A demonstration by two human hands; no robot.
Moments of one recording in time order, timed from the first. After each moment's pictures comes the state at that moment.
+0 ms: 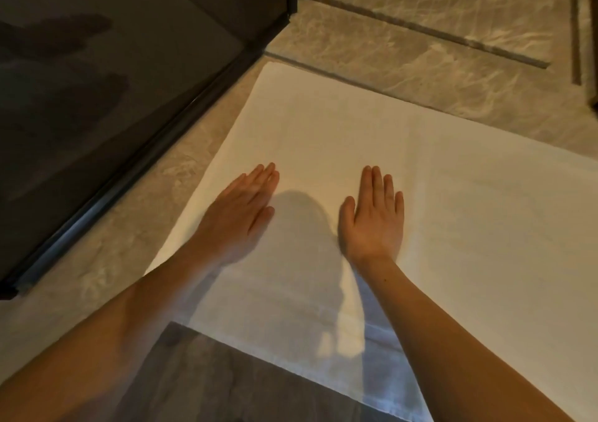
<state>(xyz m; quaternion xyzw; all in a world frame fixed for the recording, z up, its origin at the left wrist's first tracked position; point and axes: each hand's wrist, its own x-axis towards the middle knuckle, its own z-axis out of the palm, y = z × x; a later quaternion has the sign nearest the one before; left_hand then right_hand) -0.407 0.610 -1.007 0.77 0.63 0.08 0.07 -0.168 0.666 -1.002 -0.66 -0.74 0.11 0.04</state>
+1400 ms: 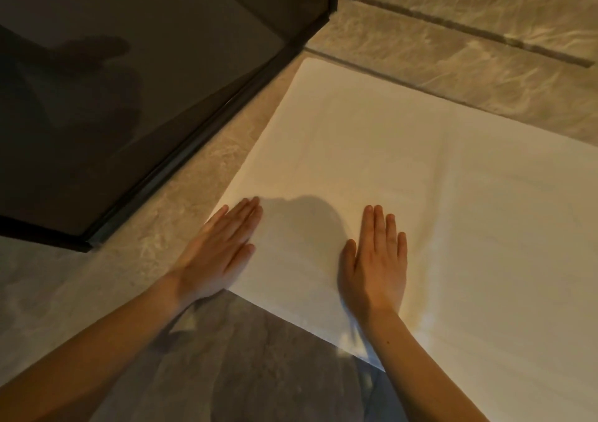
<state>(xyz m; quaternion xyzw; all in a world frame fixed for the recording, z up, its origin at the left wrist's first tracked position) -0.445 0.488 -0.983 0.74 0.66 0.00 0.12 -0.177 0.558 -1.004 -0.63 -0.77 0.12 0.05</state>
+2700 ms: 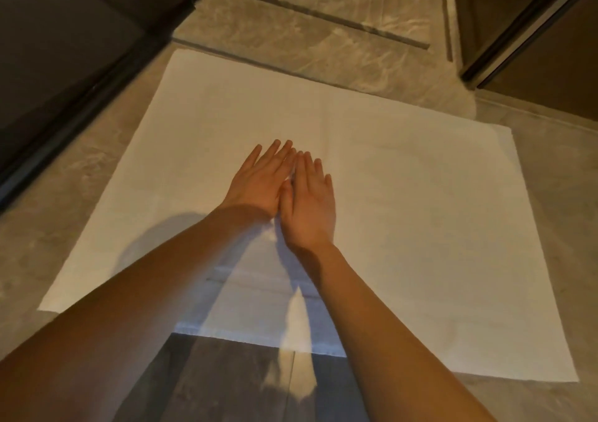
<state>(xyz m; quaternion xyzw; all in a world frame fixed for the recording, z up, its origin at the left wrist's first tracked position) -0.262 0.663 -0.994 0.80 0.59 0.00 0.03 -0.146 0.629 -0.964 -0.65 -0.72 0.18 0.15</state>
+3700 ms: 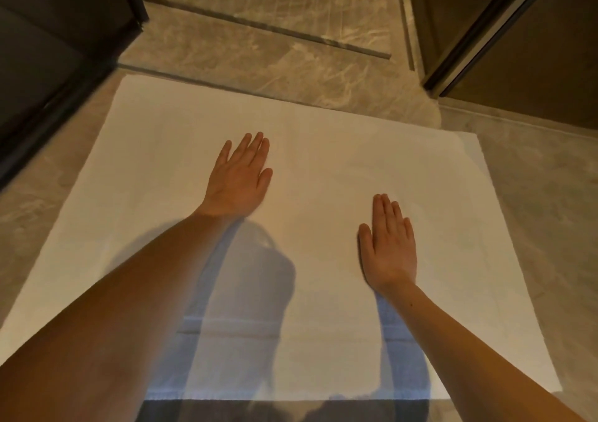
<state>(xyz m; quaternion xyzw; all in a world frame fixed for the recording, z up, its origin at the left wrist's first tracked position) -0.247 0.742 -1.005 0.78 0.61 0.07 0.07 0.035 0.631 -0.992 -0.73 -0.67 0.10 0.01</state>
